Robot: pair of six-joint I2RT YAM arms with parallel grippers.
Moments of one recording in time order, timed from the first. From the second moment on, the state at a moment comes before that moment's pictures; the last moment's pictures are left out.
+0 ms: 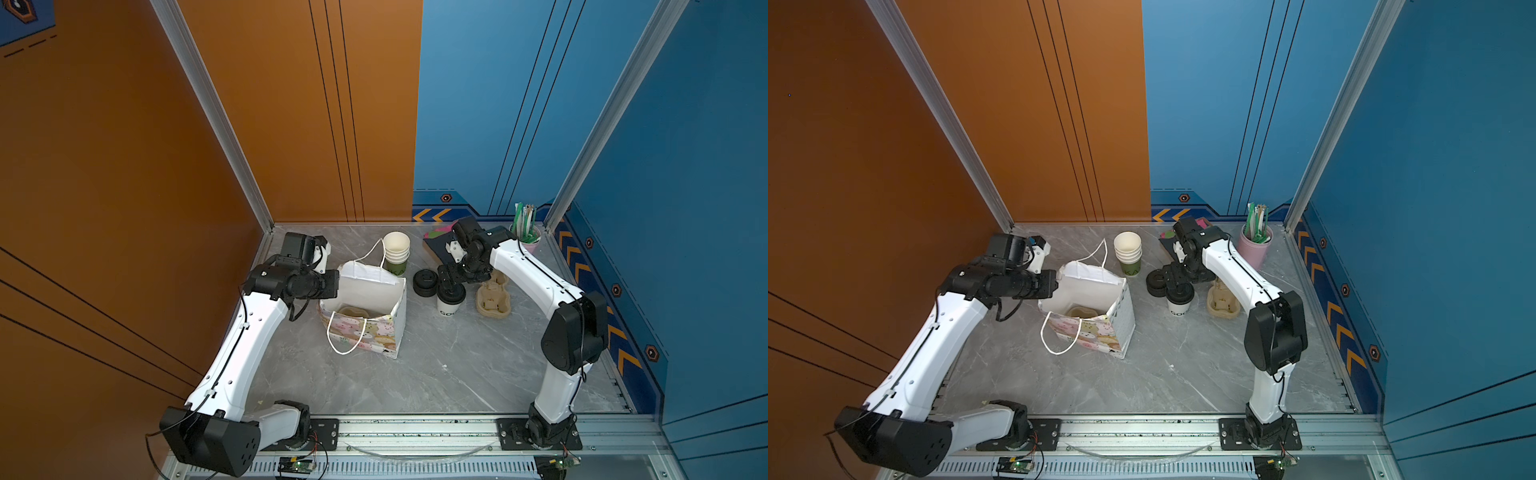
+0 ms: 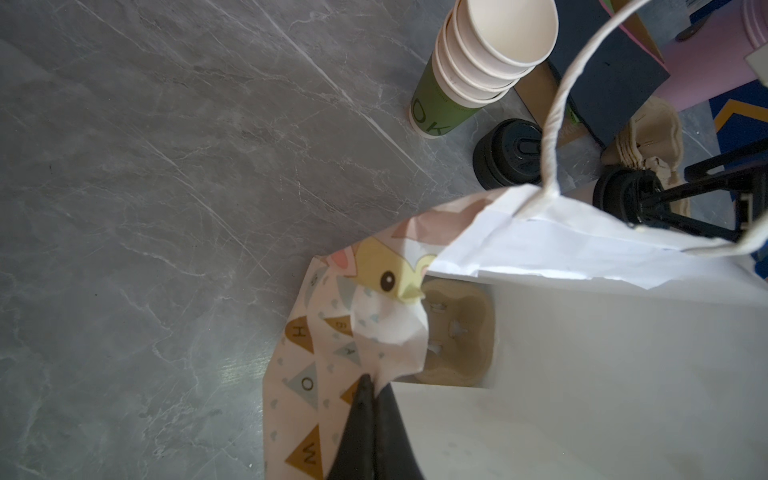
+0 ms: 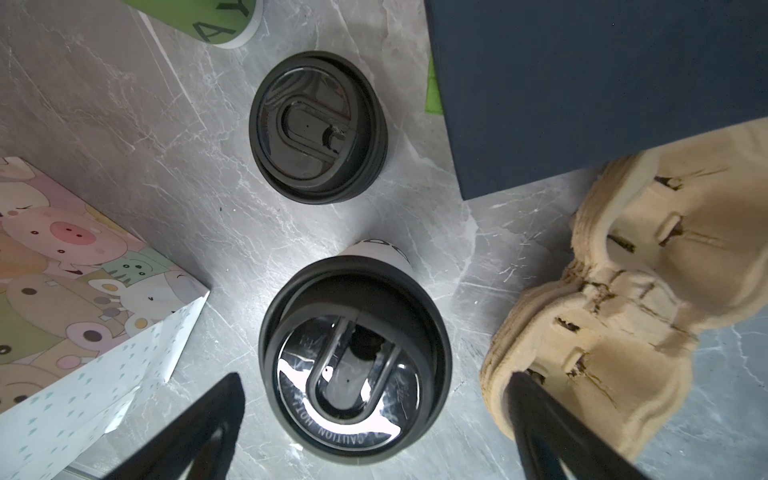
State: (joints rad) left arm -0.19 1.23 1.33 -1.05 0.16 -0.20; right arm 0.42 1.85 1.71 -1.14 -0.07 0.15
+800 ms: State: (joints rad) left arm -0.19 1.23 1.32 -1.05 0.16 -0.20; right arm 0.40 1.83 1.60 -1.09 -0.06 0.15
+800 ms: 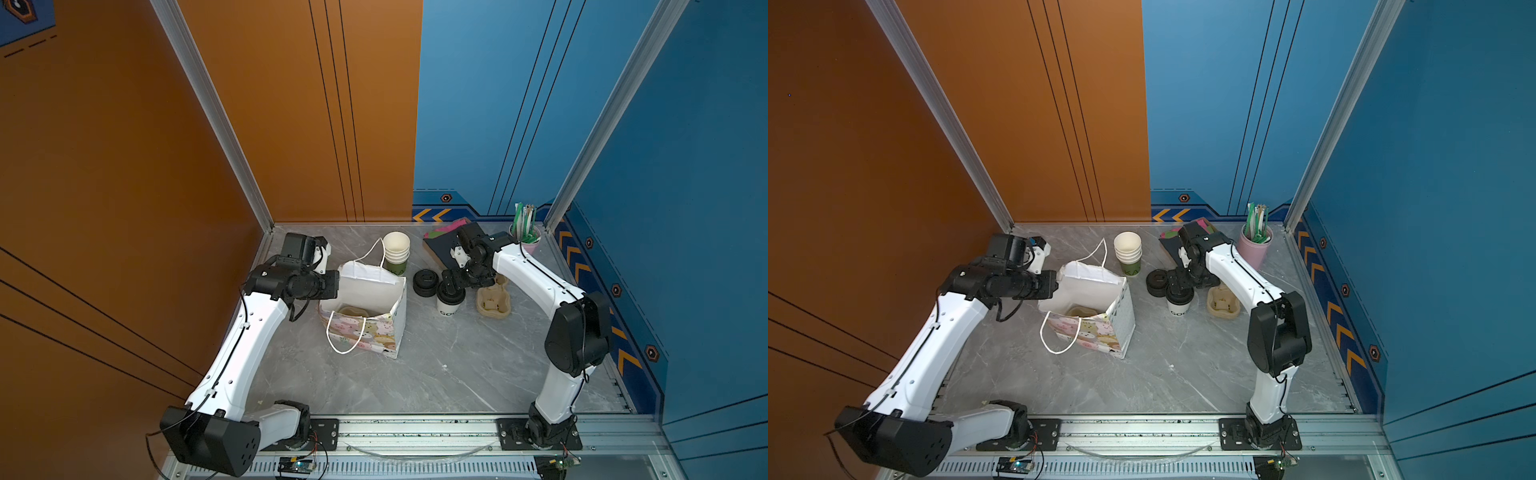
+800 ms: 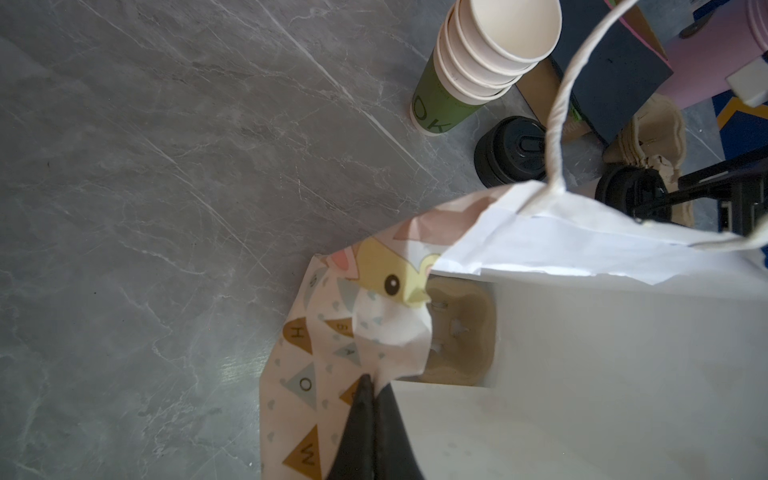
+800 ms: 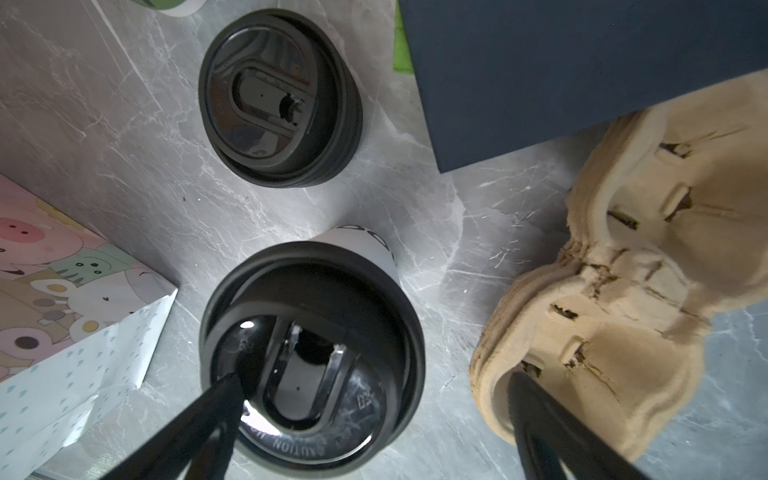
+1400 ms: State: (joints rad) left arm -0.19 1.23 1.32 -1.05 0.16 -0.20; right arm 0.40 1.77 1.50 -0.99 -0.06 0.16
